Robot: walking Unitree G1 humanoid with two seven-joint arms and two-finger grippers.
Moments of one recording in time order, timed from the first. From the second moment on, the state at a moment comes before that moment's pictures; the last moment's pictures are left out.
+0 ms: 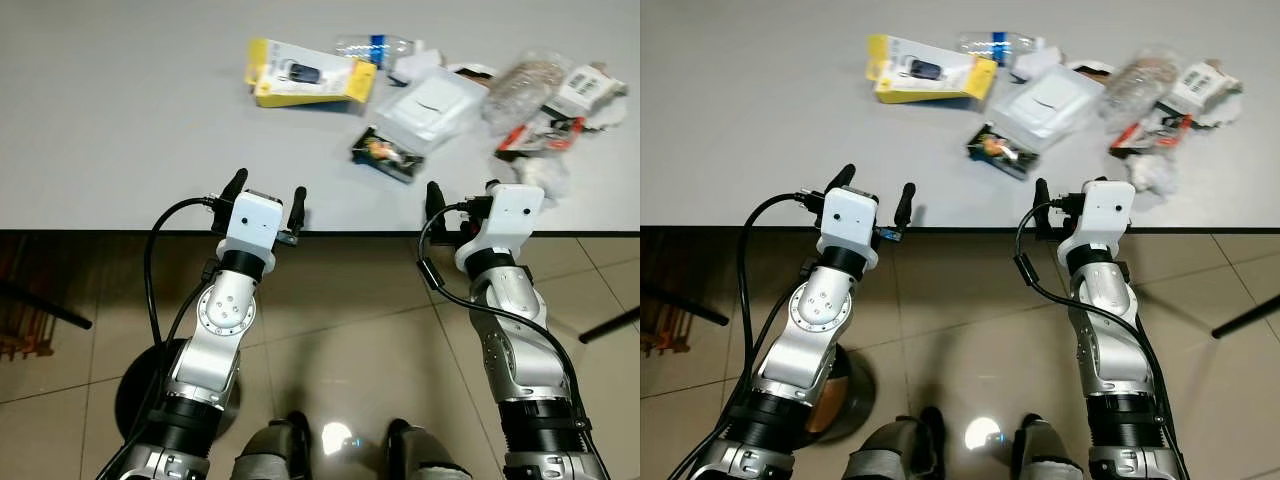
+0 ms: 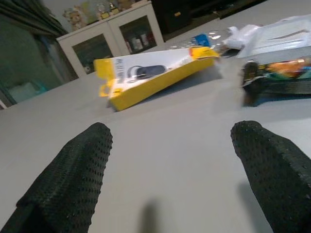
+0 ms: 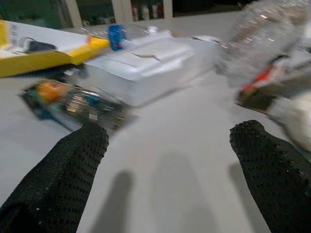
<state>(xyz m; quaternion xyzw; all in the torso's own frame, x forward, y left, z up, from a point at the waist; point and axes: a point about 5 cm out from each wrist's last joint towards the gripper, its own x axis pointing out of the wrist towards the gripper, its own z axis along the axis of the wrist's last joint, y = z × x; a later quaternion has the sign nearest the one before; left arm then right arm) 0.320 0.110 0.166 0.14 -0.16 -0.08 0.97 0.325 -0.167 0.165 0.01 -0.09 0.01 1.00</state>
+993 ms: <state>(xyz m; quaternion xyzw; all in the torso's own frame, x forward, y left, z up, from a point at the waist) 0.320 0.104 0.166 0.14 -0.16 -0.08 0.97 0.321 -0.167 0.163 0.00 -0.09 0.02 1.00</state>
